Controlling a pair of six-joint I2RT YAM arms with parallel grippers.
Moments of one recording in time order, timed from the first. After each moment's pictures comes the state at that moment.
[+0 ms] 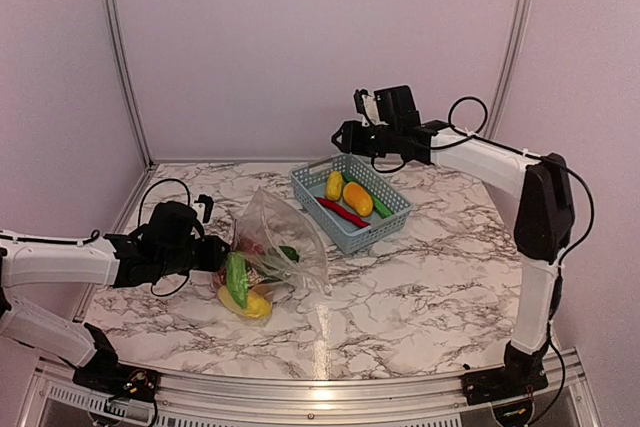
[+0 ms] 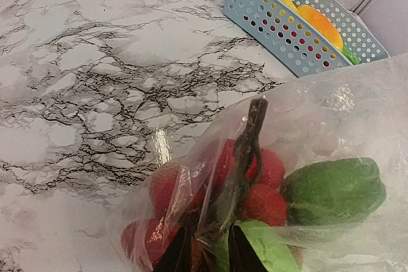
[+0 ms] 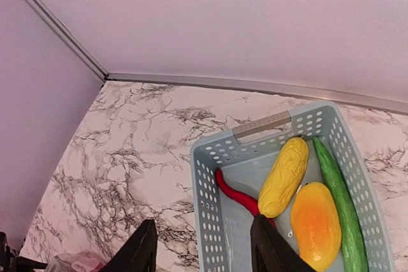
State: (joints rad) left arm -0.71 1.27 0.57 0.05 -0.17 -0.49; right arm 0.56 2.03 1.80 -0.24 -0.11 0.42
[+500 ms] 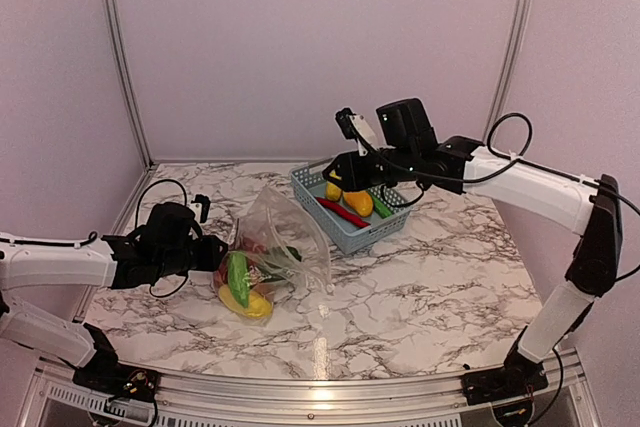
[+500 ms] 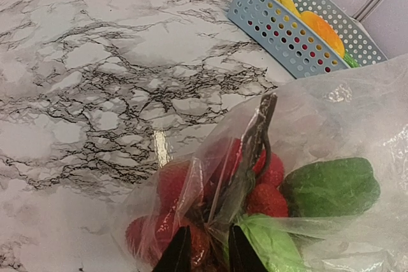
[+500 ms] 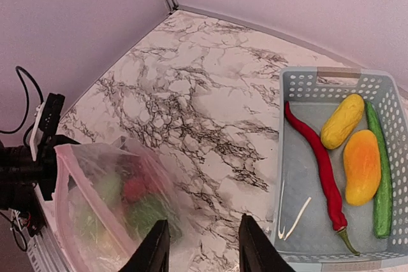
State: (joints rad) left arm -0.71 1.24 0.55 0.05 -0.19 -0.51; right arm 0.74 1.67 1.47 -0.32 -0.15 0.26
